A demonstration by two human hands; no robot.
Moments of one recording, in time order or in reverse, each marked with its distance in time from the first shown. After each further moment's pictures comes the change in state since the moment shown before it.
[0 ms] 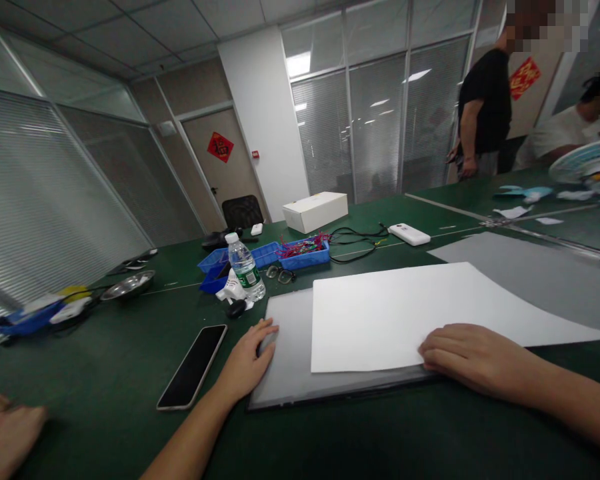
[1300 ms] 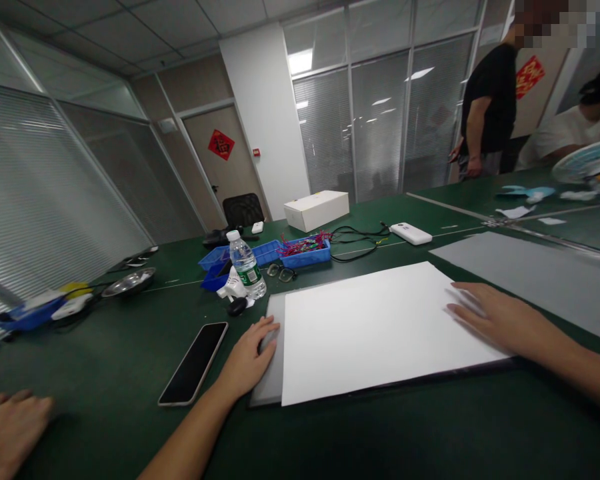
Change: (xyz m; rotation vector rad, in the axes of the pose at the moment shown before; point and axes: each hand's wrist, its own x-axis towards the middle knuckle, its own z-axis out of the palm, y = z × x) left_hand -0.002 0.000 -0.002 -0.006 -0.018 -0.020; right_hand -0.063 0.082 0.021 -0.020 -0.299 1.117
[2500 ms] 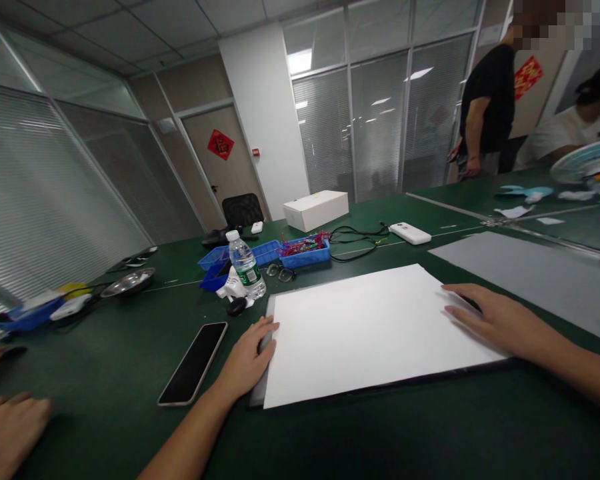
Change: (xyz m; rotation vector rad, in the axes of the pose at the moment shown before) left_hand 0.001 -0.002 0.001 -0.018 0.003 0.027; right_hand -0.007 -0.012 -0.010 0.107 -0.028 -0.085
